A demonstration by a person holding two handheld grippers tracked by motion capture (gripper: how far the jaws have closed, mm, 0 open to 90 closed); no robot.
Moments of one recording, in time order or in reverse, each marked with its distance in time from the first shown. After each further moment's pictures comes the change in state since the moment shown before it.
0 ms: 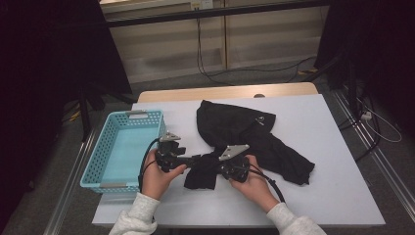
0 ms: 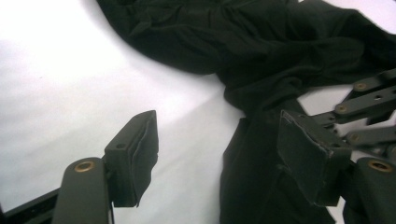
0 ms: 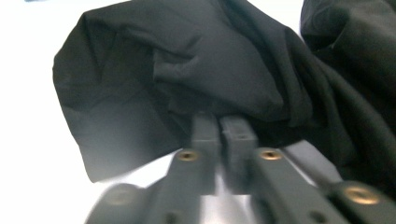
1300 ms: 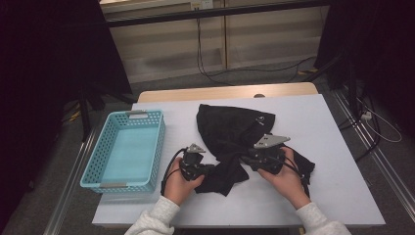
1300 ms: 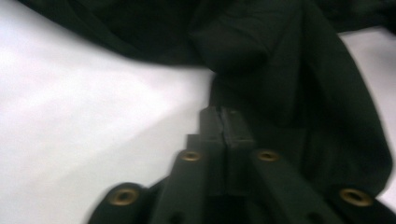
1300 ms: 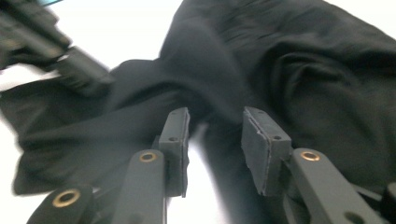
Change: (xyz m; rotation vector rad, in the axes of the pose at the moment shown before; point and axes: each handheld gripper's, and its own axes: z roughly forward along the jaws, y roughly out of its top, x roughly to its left) left arm -0.038 -0.019 0.055 0.125 -0.138 0.057; right arm -0.052 -0.025 -0.070 -0.087 -0.169 0.109
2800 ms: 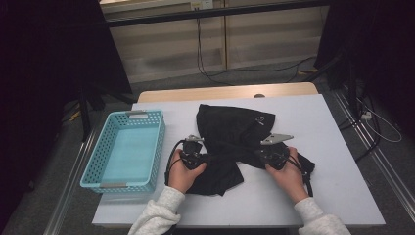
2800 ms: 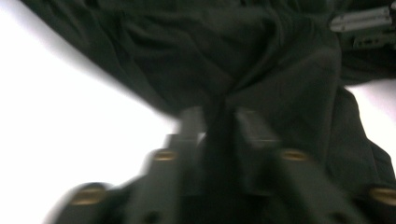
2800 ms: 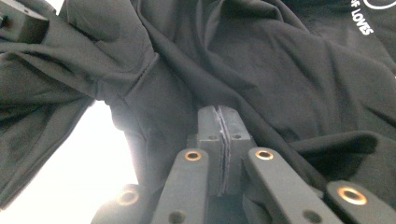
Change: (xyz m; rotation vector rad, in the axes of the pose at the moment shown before) left arm 0.019 0.021 0.010 -0.007 0.059 -0.099; right arm -0.029 -0.025 0.018 0.077 -0.094 0.080
